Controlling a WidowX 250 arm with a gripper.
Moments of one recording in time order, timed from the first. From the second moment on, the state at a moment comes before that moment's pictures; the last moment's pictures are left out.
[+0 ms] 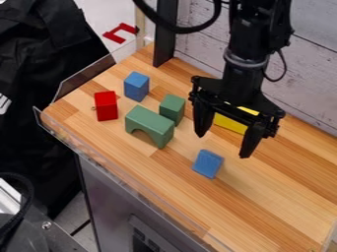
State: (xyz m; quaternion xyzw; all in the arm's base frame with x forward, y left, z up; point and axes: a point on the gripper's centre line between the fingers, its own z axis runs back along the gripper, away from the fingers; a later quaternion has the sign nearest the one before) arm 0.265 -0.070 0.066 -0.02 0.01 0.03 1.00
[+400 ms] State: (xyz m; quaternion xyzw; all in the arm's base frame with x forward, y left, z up) arm 0.270 -0.073 0.062 -0.01 0.00 0.07 1.00
